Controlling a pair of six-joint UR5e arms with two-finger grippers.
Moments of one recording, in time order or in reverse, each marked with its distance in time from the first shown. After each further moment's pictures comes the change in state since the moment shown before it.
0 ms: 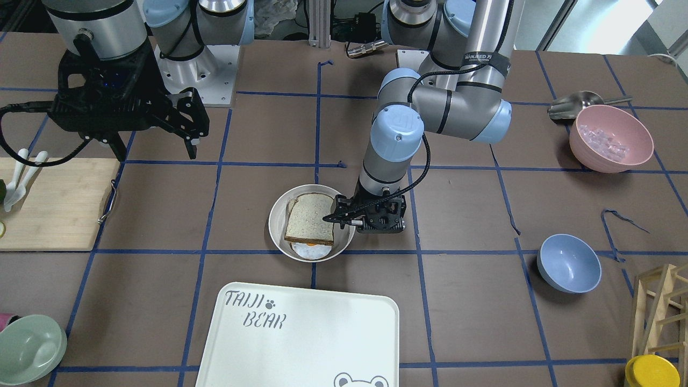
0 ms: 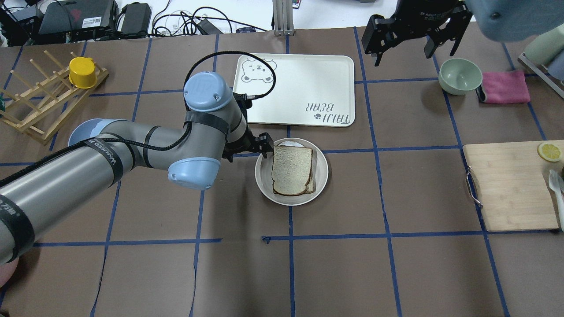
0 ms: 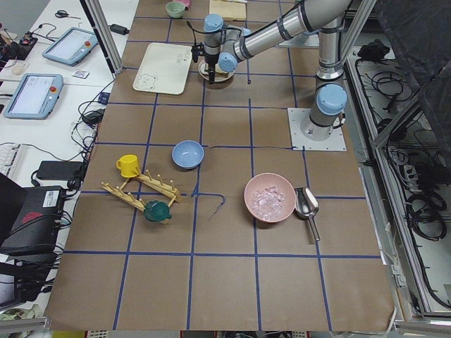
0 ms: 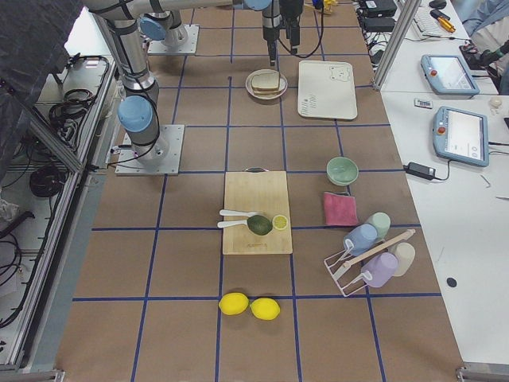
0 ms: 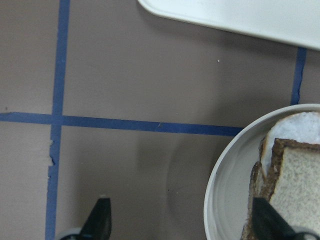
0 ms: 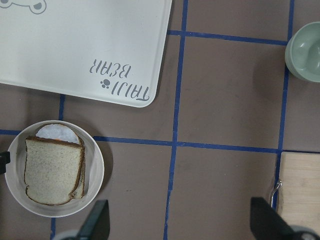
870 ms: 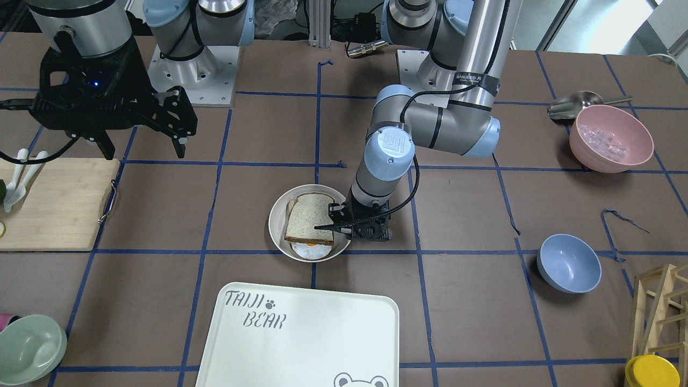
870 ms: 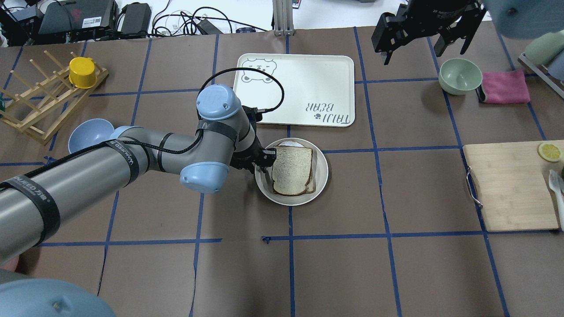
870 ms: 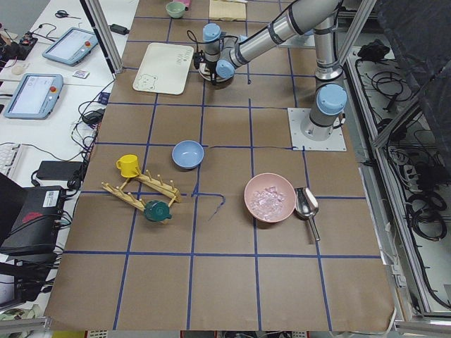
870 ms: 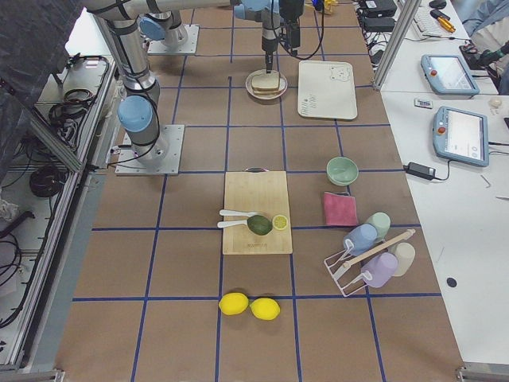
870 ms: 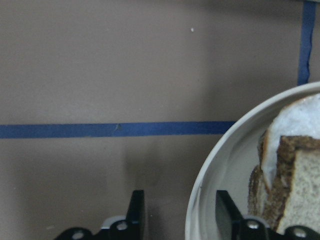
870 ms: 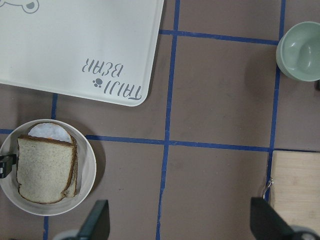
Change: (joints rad) left arm -0.006 -0.066 -0.004 0.008 -0.068 0.036; right arm -0.025 -0.006 0.003 0.005 -0.001 -0.010
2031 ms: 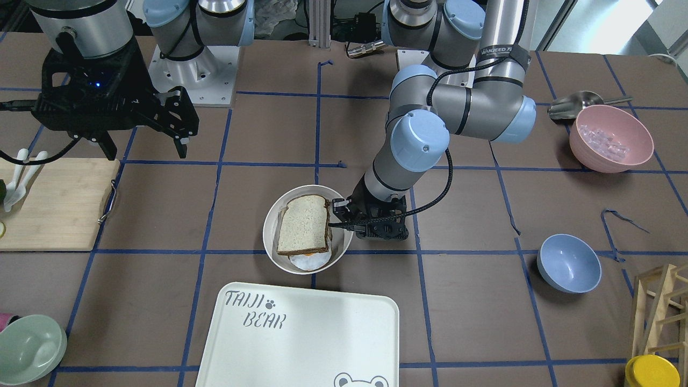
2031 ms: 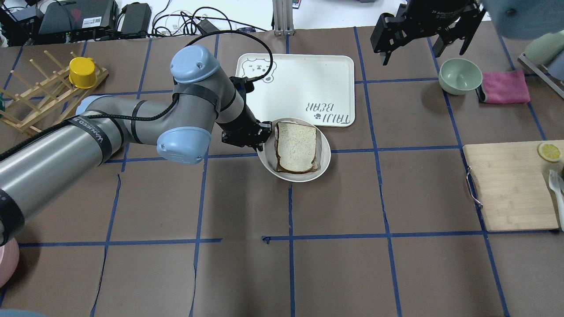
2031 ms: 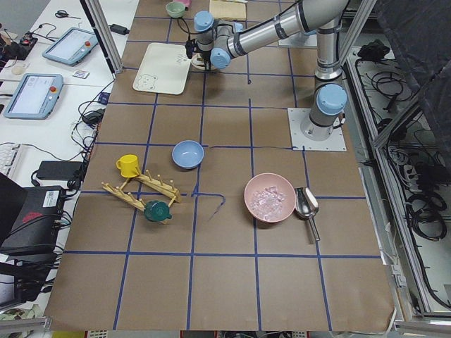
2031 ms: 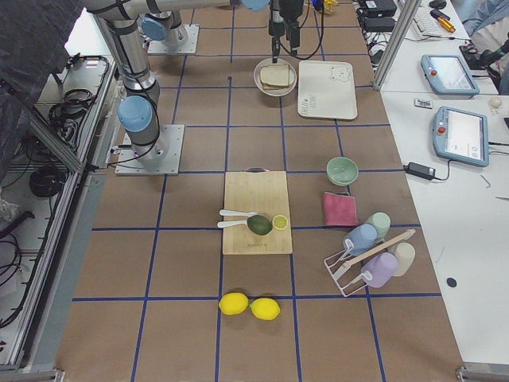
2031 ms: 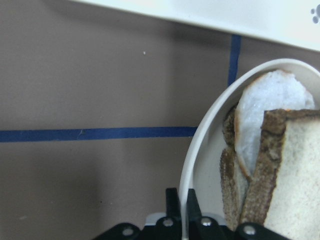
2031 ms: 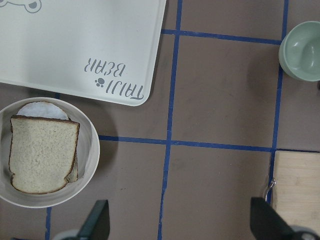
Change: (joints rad) left arm 0.062 0.083 0.135 -0.201 -0.119 0.006; right arm 0.001 0.000 0.002 -0.001 0.006 -0.001
